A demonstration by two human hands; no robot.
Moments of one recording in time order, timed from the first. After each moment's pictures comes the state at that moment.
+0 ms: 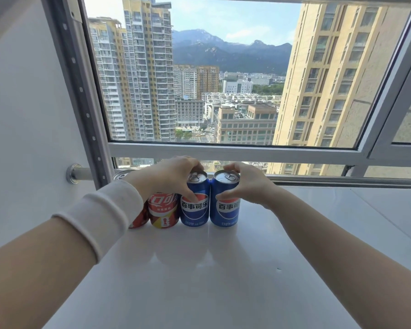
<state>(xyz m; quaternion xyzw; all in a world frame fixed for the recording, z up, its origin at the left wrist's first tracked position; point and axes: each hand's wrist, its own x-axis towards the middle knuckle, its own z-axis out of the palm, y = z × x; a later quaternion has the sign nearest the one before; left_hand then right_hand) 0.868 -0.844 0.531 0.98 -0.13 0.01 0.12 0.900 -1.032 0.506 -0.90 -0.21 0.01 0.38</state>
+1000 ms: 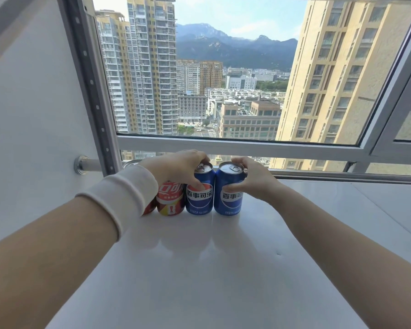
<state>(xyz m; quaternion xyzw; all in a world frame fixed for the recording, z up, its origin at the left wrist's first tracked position) 0.860 -0.852 0.535 0.99 -0.10 -0.02 0.08 0.890 -1.036 0.498 -0.90 -0.19 0.00 0.39</state>
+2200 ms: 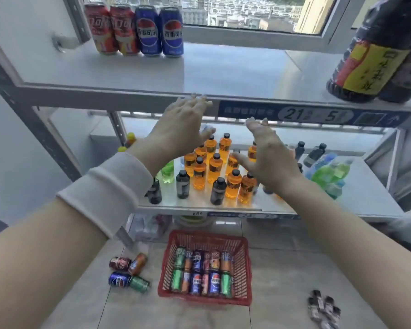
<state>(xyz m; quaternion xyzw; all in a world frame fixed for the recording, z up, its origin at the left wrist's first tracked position) 0.523 -1.097 0.407 0.98 -0.09 0.11 0.10 0.531 -1.284 0.372 -0.95 -0.23 -0.10 0.19</state>
